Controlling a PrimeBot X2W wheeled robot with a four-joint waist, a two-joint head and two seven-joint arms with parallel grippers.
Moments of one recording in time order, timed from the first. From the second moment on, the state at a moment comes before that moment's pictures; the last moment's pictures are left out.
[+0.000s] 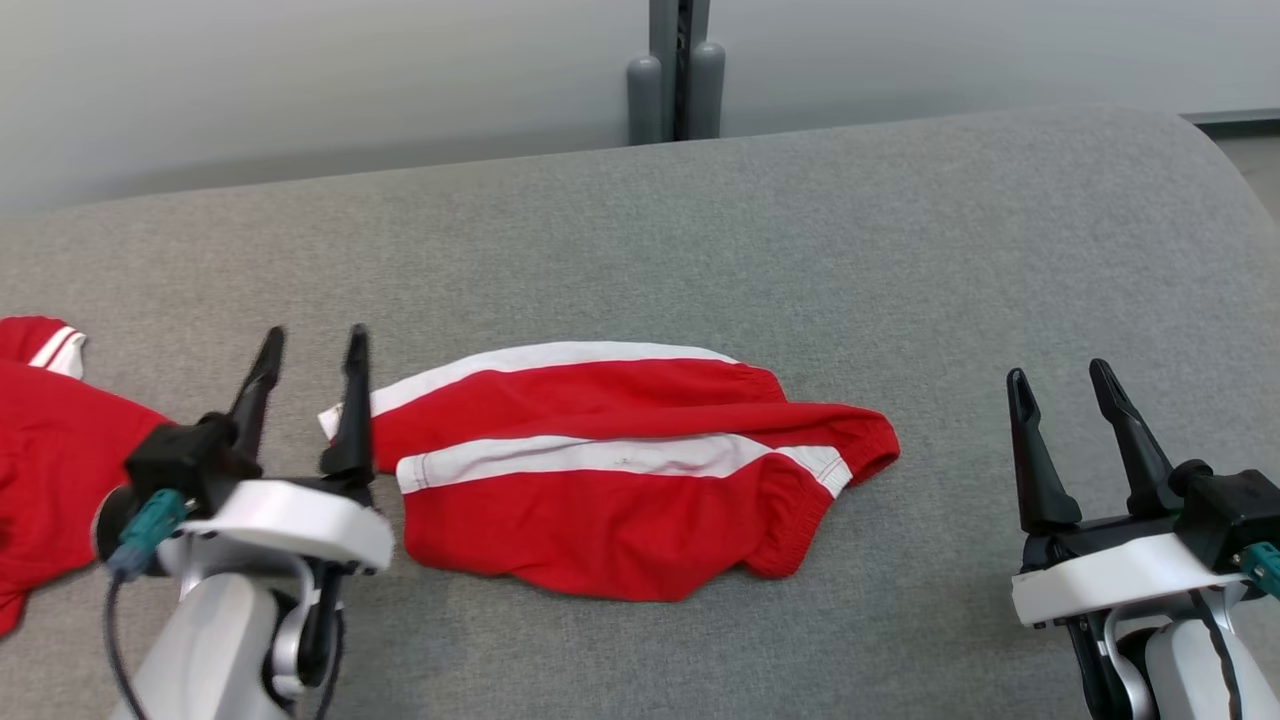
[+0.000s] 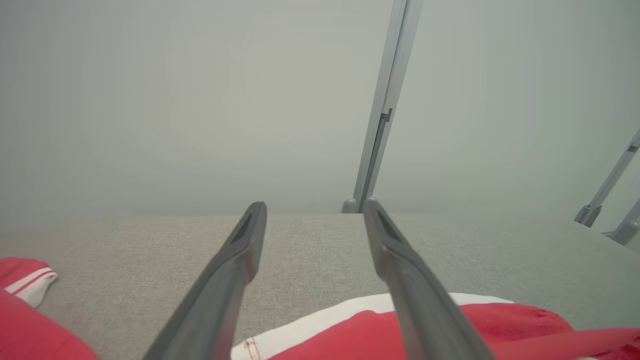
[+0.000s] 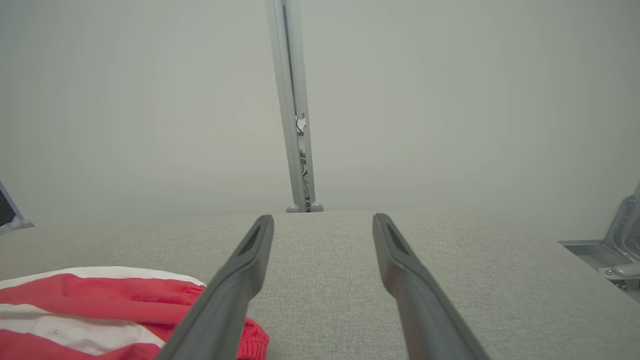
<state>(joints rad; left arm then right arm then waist) -0.32 0.24 -0.30 0.30 -0.51 0.11 -0.26 -0.17 -0.09 0.04 0.19 0.20 0.13 -0.26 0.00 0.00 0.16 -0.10</state>
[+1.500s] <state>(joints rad) 0.06 0.36 -0.20 0.06 -0.54 0.13 -0.19 0.00 -0.09 0.02 0.09 0.20 0.13 -0.14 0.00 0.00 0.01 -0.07</state>
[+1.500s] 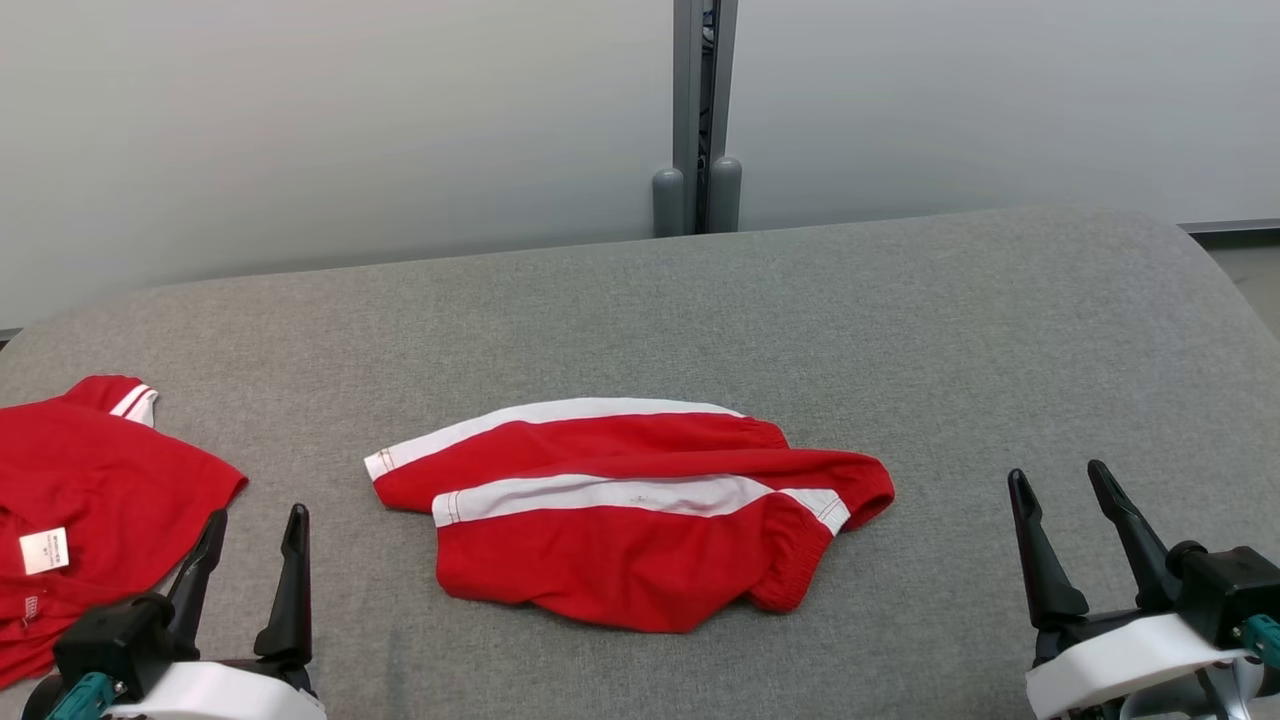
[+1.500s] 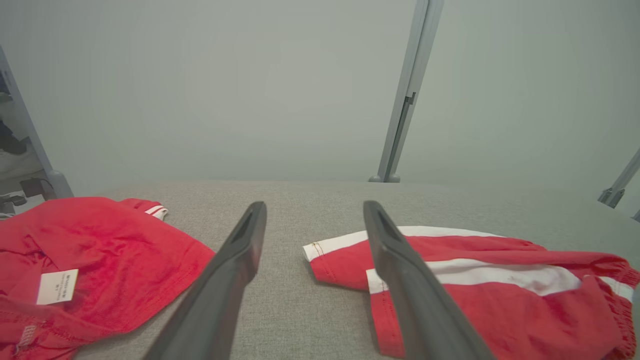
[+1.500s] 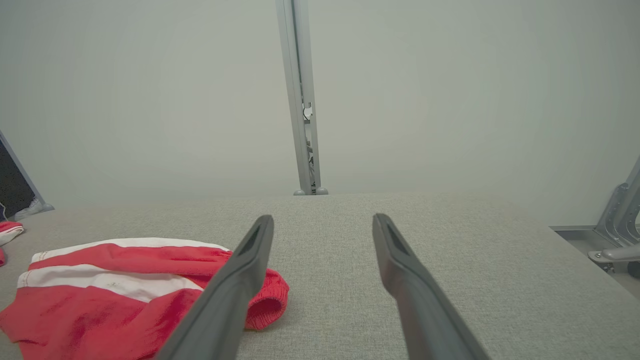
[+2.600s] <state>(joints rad) -0.28 0.31 -0.38 0.38 -0.63 -0.04 0.14 -0.10 -0.09 0.07 0.12 0.21 0.13 -0.17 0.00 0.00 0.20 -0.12</state>
